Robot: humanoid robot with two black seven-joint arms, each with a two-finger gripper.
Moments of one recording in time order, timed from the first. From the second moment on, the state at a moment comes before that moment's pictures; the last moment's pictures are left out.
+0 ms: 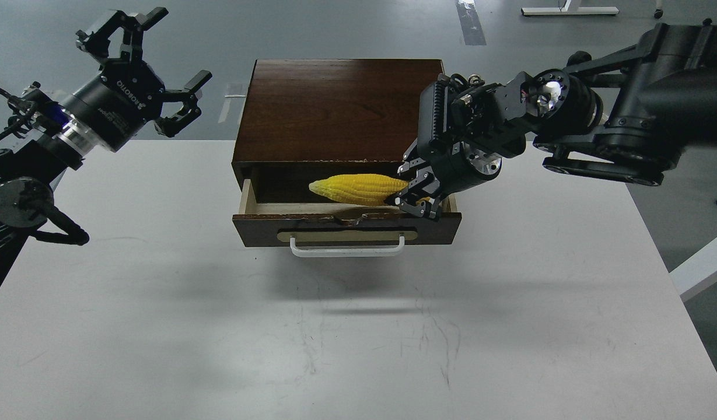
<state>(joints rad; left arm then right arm) -0.91 0.78 -0.34 -1.12 -0.08 -0.49 -0.49 1.82 -0.23 -0.78 1.15 -1.56 -0.03 0.49</state>
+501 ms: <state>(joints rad) -0.91 0.78 -0.34 -1.12 -0.08 -0.49 -0.49 1.82 -0.22 -0.78 1.15 -1.56 -0.03 0.49</state>
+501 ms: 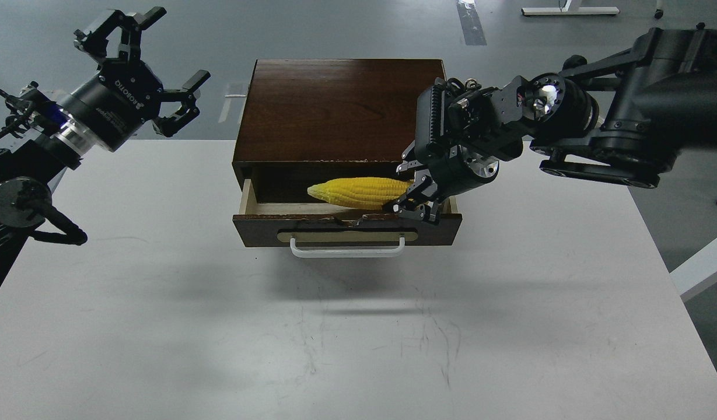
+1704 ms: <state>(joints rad) -0.91 0.79 -0.35 -1.12 -0.07 -0.49 -0.49 1.82 -0.23 -0.78 1.16 -1.55 -0.03 0.49</state>
